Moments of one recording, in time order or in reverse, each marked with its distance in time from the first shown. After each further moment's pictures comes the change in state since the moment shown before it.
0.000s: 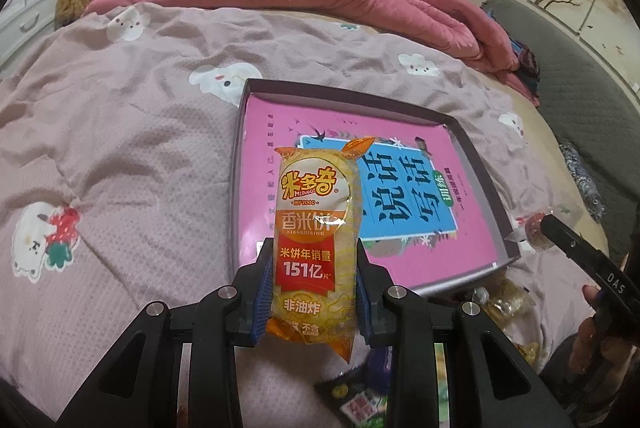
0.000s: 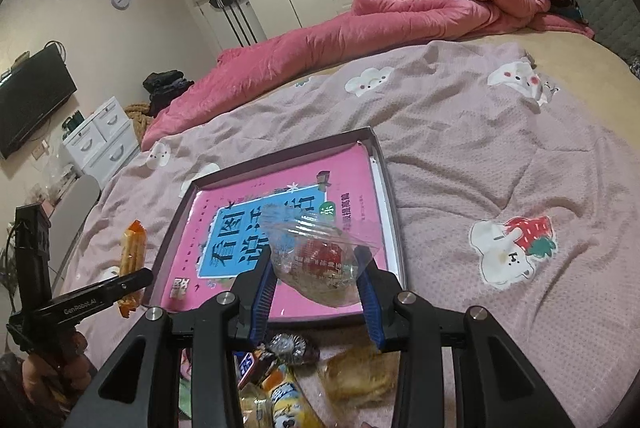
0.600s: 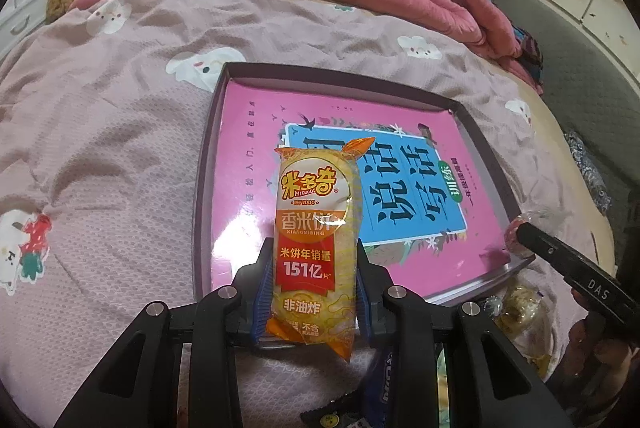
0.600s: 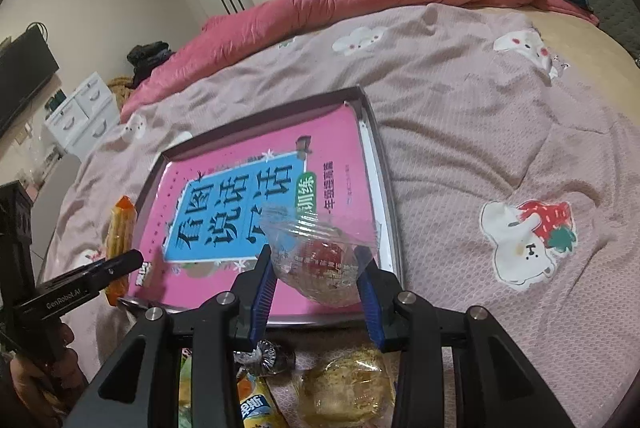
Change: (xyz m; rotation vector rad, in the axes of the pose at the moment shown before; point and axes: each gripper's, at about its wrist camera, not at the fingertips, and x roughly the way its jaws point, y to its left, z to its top) left arm 0.032 -0.011 0.003 0.021 0.042 0.010; right arm 0.045 -0.010 -0.005 -0.004 0.127 -0.045
